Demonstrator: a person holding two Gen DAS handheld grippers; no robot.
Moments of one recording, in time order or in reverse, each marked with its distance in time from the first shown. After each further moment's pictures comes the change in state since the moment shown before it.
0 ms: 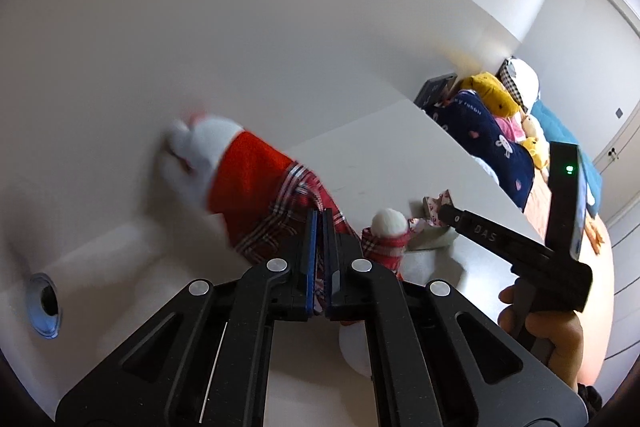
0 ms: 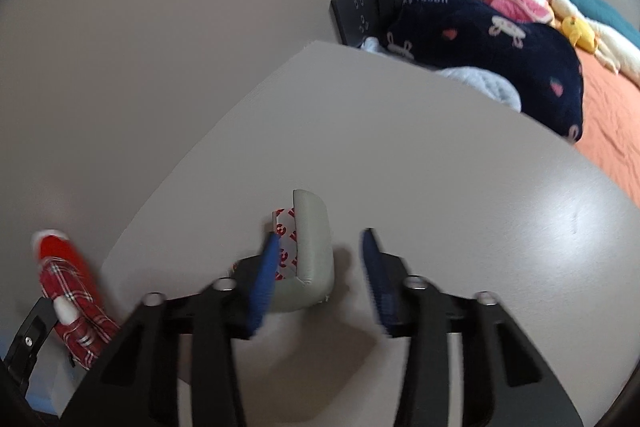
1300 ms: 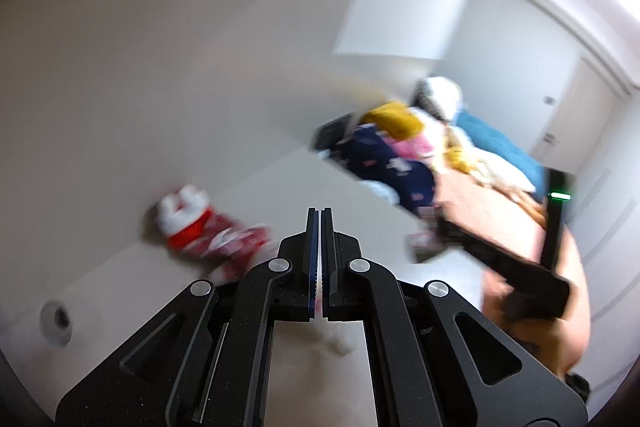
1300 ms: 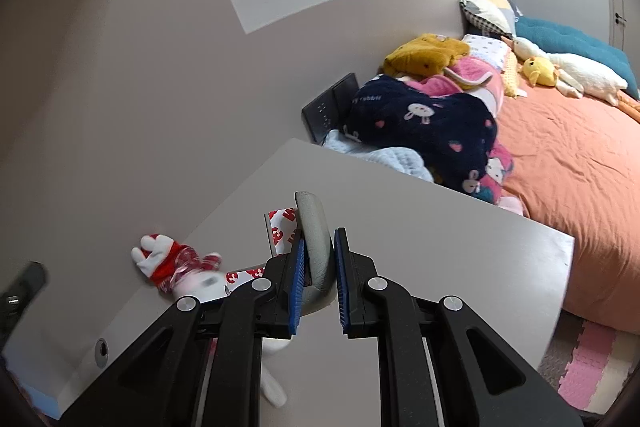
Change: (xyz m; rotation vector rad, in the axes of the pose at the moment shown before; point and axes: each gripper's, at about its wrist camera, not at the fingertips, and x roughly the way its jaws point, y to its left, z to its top) left arm -0.119 -0.050 -0.006 0.109 -0.131 -0.185; right arm -0.170 -0.049 -0.034 0.025 -0.281 0.004
